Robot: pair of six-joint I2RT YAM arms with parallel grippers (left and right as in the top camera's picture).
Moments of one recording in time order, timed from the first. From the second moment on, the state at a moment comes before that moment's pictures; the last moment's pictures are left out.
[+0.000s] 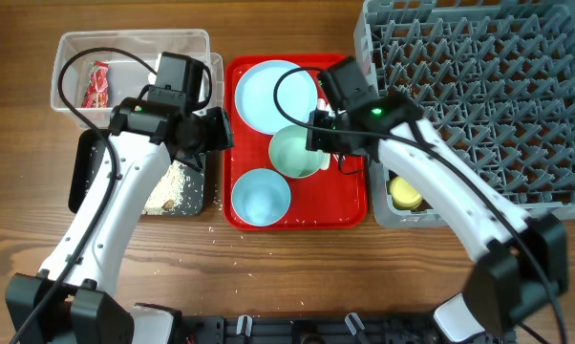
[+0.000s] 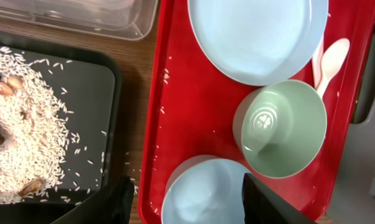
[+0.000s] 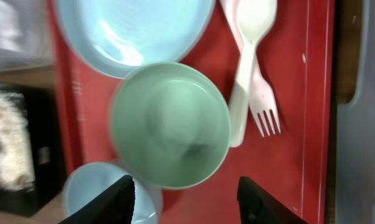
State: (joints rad) left arm -0.23 1.53 1.31 -0.96 0.10 -0.44; right arm 0.52 1.72 1.40 -0.85 -0.06 0.61
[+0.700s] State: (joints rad) left arm 0.13 1.53 1.31 -0.96 0.09 -0.45; right arm 0.45 1.75 1.46 -0.92 0.03 0.54
